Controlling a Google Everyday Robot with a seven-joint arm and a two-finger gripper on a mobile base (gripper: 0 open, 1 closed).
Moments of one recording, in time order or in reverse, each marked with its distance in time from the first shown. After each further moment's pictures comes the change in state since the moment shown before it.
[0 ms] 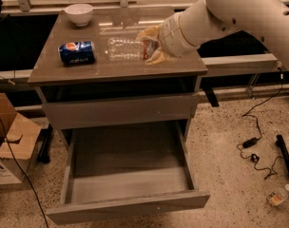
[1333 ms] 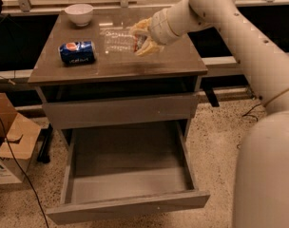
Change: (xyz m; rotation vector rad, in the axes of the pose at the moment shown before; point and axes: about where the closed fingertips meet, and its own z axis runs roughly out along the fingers) arm 0.056 -0.070 0.089 0.029 -0.141 0.049
